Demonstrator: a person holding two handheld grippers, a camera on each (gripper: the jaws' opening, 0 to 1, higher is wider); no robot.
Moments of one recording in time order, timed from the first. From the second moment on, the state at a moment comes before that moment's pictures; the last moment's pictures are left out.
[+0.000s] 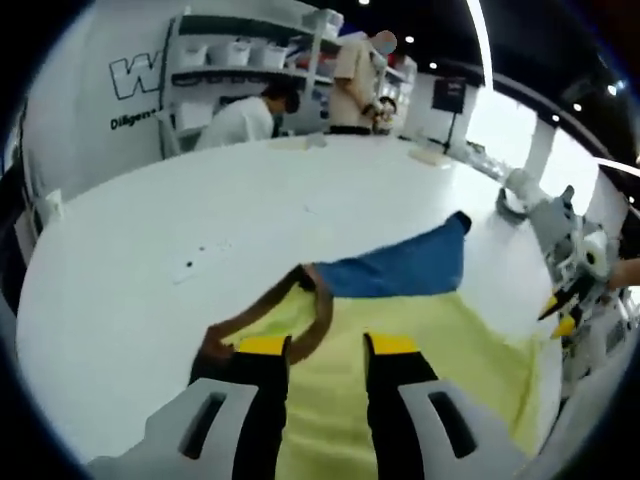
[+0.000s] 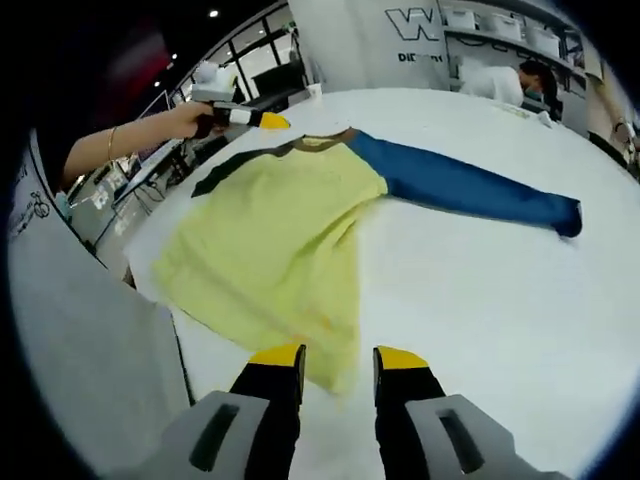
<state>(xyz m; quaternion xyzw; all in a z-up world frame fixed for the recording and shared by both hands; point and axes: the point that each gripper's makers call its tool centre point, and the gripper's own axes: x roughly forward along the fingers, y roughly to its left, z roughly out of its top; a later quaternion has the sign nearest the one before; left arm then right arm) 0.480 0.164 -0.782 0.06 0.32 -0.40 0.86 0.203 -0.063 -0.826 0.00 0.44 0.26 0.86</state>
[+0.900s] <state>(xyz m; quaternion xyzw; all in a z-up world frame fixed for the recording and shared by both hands) 0.539 0.103 -0.840 0.07 0.37 -0.44 0.81 0.177 -0.072 -0.857 0.00 0.46 0.16 0.87</state>
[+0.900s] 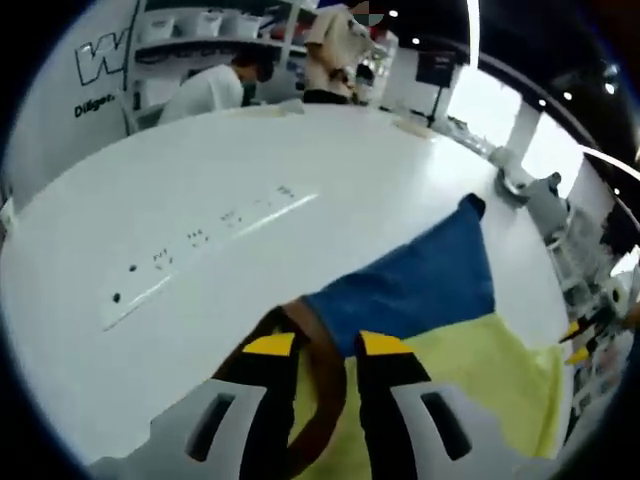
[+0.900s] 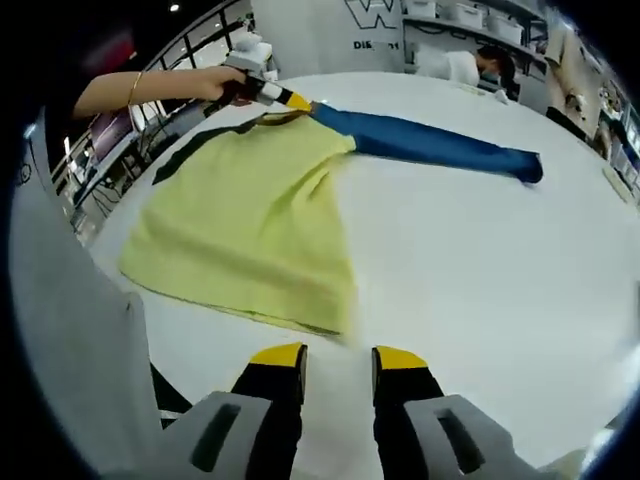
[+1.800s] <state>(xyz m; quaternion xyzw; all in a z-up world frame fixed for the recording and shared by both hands) 0.538 0.087 -0.836 0.04 0.38 -0.45 0.81 0.188 -0.061 -0.855 0.00 0.45 0.16 0.88</state>
